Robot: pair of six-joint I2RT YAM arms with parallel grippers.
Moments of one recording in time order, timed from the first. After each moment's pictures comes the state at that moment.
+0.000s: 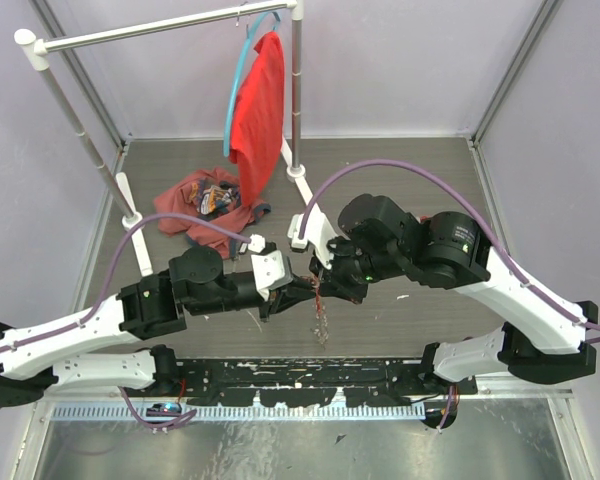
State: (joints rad) left arm -1.28 0.93 1.03 -0.23 0.10 0.06; right arm 1.16 1.28 1.81 -1.30 -0.15 -0.08
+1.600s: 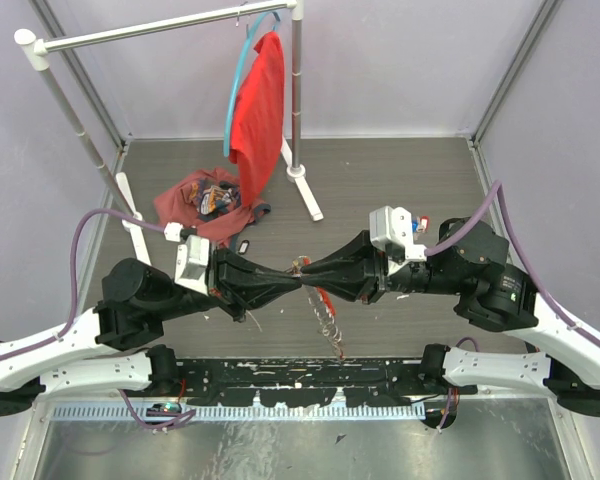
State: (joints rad) left arm -1.28 0.76 0.91 0.22 0.17 -0.17; right arm 1.17 0.87 1.33 -0.32 -0.35 -0.06
